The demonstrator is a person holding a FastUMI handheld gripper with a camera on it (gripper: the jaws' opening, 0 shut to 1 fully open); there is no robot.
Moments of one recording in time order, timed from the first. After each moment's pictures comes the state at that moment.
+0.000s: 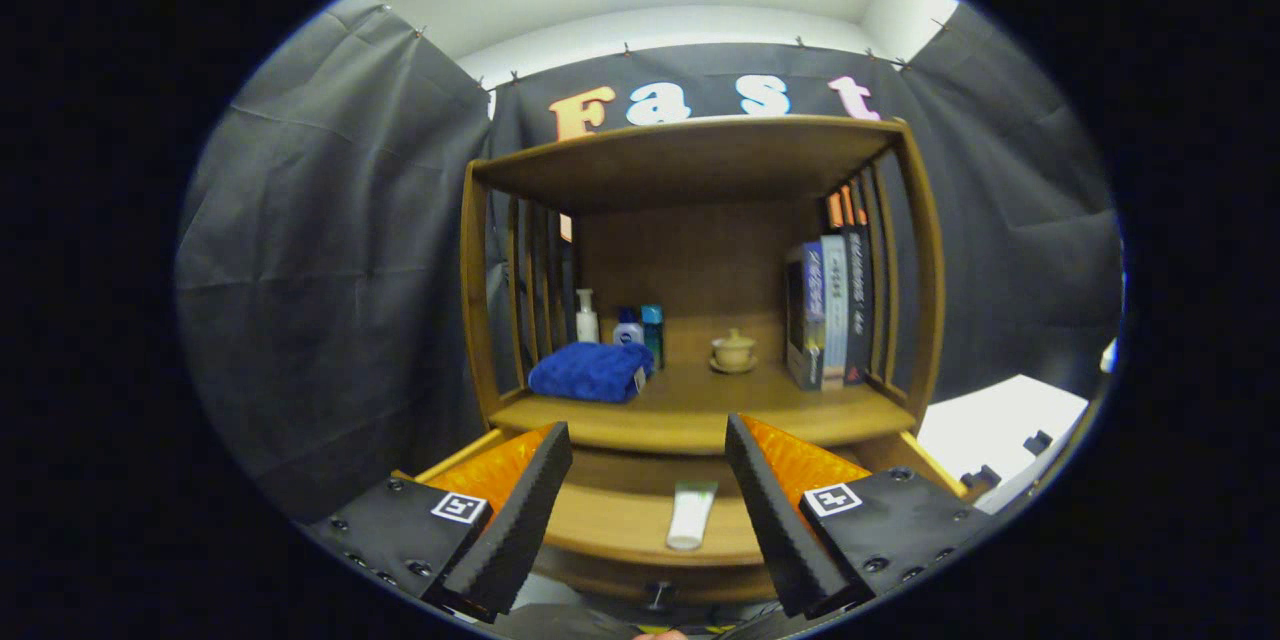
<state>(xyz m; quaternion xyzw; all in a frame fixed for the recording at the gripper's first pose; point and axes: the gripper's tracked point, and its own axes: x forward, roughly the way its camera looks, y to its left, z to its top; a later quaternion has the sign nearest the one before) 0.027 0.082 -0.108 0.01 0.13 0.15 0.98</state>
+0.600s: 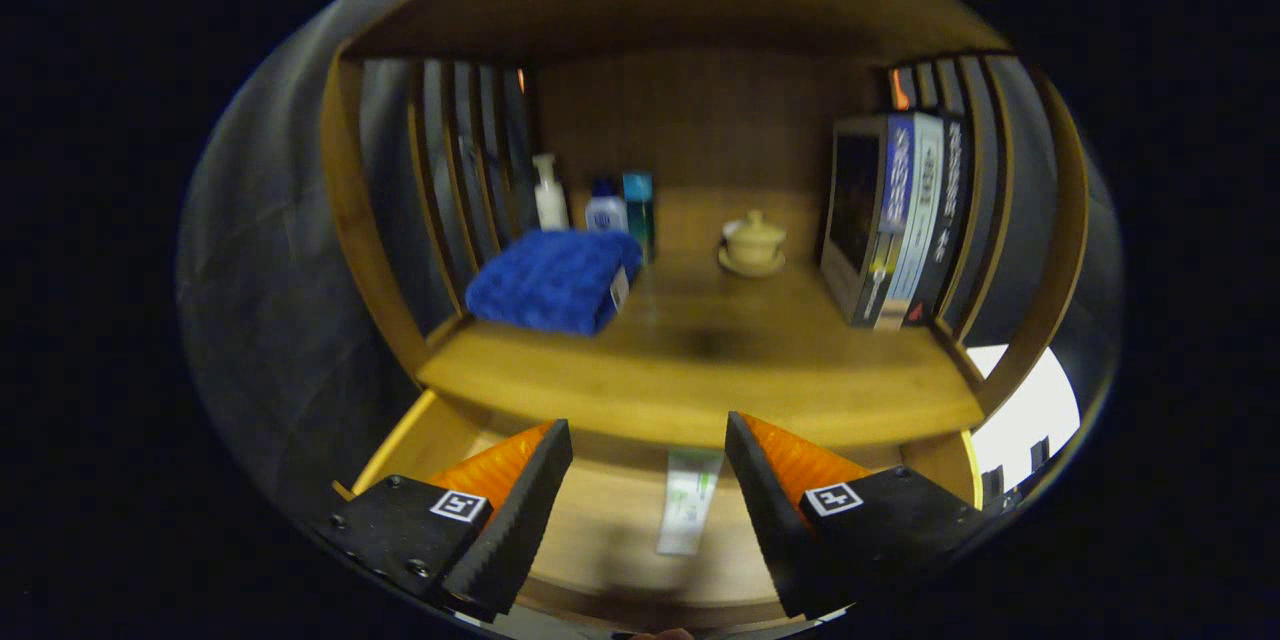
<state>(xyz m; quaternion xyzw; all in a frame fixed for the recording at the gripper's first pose) 0.093 0.095 -0.261 -0.02 0.44 0.13 0.89</state>
